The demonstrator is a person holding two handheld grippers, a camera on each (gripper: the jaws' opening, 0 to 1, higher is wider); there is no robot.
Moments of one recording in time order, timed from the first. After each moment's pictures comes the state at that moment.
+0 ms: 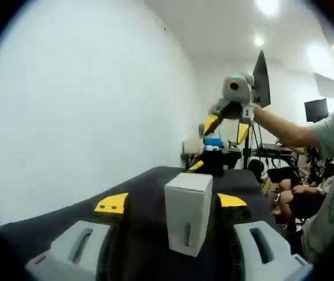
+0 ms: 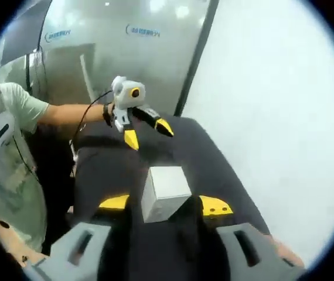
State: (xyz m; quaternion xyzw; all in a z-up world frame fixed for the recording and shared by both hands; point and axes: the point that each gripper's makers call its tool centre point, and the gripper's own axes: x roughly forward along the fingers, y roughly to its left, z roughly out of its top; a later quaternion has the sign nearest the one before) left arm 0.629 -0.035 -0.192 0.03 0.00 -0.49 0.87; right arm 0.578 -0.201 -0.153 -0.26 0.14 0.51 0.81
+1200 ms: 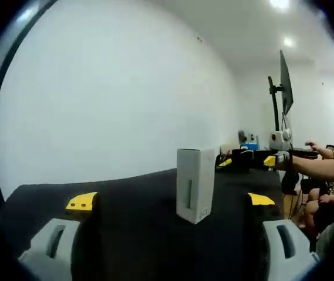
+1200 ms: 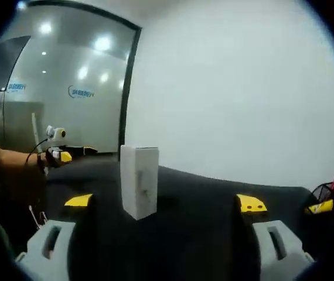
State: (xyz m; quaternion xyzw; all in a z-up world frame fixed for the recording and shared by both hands) left arm 0.569 0.030 -0.277 -0.01 -0.01 -0.34 0.94; right arm 0.547 -0.316 -0.271 -0.02 0.00 0.32 0.95
